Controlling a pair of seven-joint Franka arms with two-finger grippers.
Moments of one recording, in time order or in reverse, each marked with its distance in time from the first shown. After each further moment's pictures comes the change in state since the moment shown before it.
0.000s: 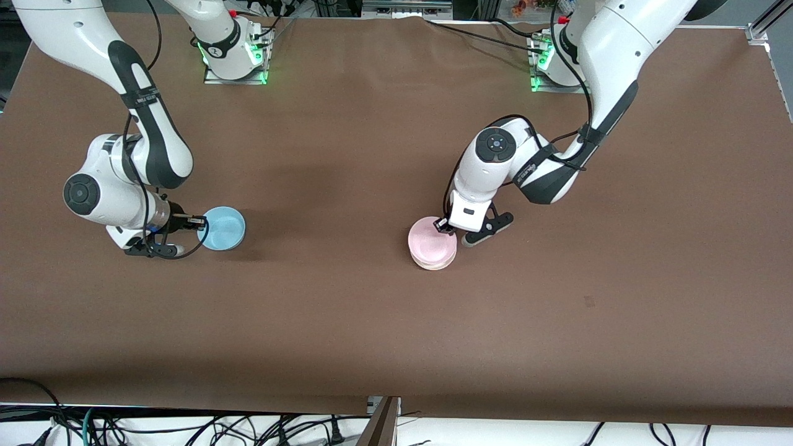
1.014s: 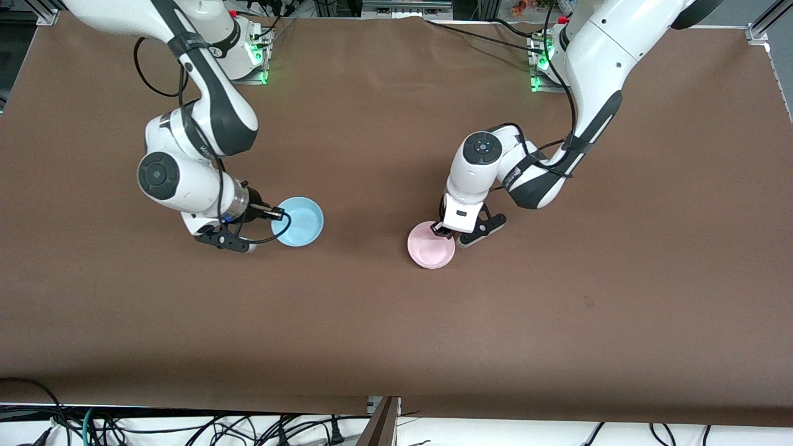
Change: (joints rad) left arm -0.091 0.036 0.089 0.013 0.059 0.045 -0.086; right arm 0.038 -0.025 0.345 0.203 0.007 -0.185 0.631
